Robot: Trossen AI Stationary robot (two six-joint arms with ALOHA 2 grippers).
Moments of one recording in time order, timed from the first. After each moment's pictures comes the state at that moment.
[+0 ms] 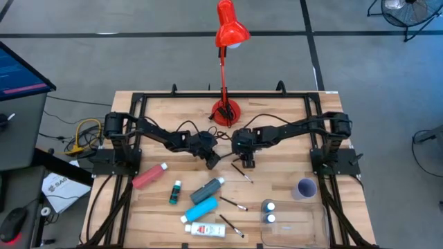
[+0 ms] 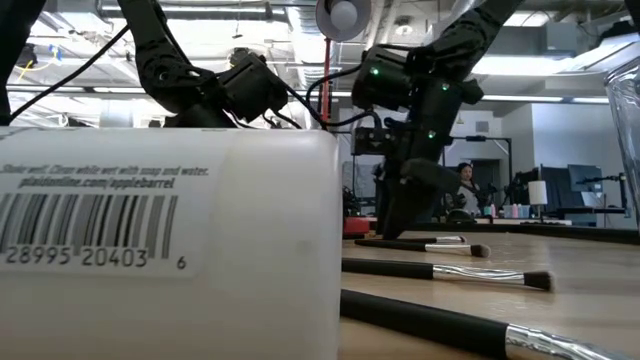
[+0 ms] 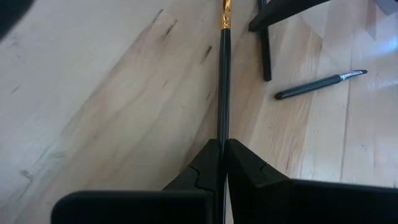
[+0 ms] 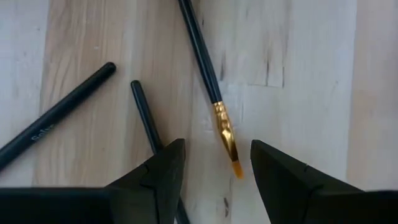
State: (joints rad) left arm 0.10 1.86 0.74 0.28 0.13 -0.53; right arm -0.08 1.86 1.03 -0.34 0.06 -0.21
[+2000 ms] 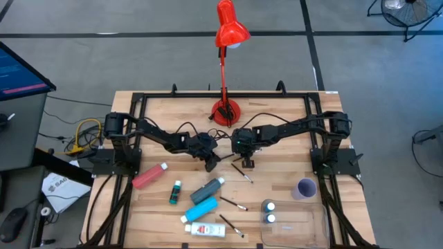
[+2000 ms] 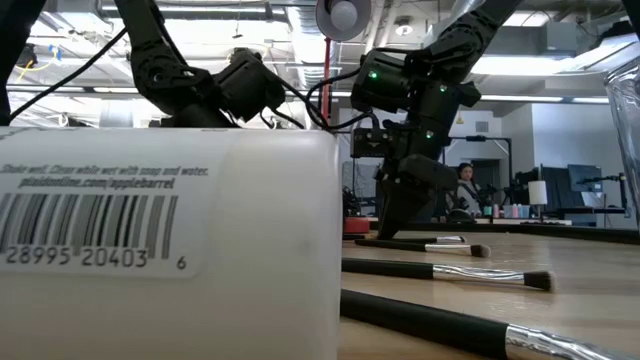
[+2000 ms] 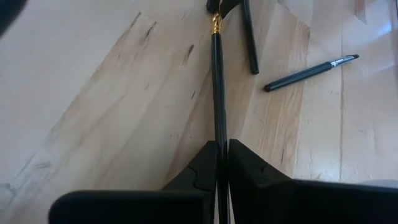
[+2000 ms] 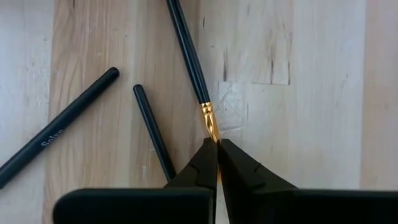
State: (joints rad) left arm 0.09 1.85 0.73 0.36 0.10 -0.44; right arm -0.11 1.87 1.03 -0.36 0.01 -0.17
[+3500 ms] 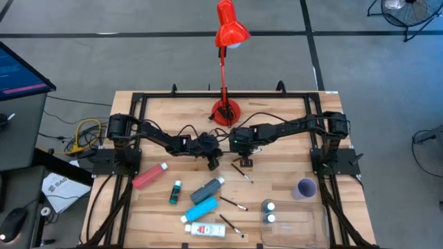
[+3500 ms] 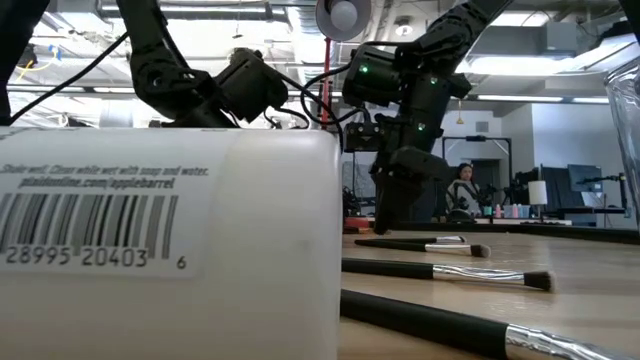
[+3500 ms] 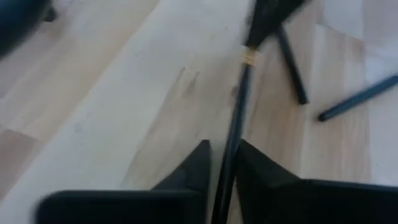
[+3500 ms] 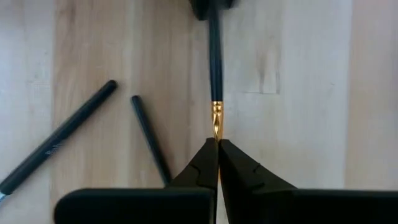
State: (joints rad) left arm 0.05 1.90 0.74 0.42 -0.13 -0.28; right arm -0.09 1.87 1.11 -0.44 0.01 -0.16
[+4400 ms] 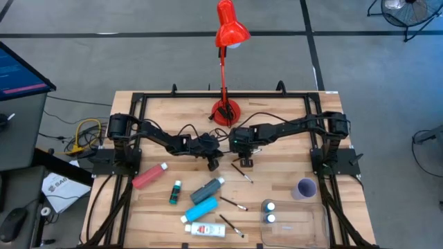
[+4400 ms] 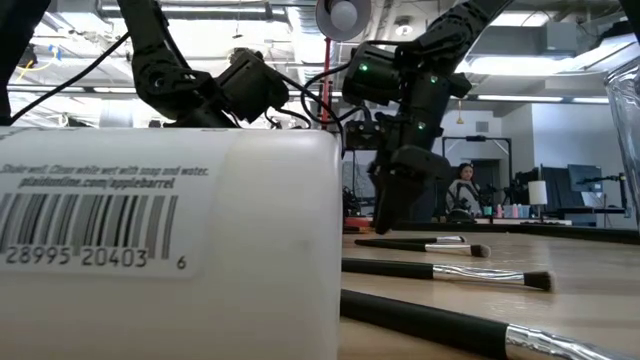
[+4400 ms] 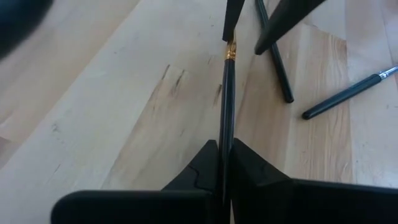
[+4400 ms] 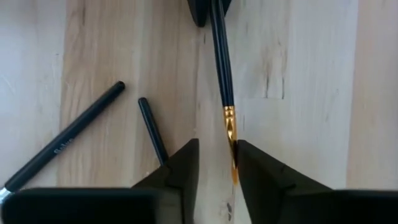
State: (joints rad) left arm 0.06 1.90 0.74 0.42 -0.08 -0.29; right arm -0.09 1.87 1.11 -0.43 0.00 -0.18
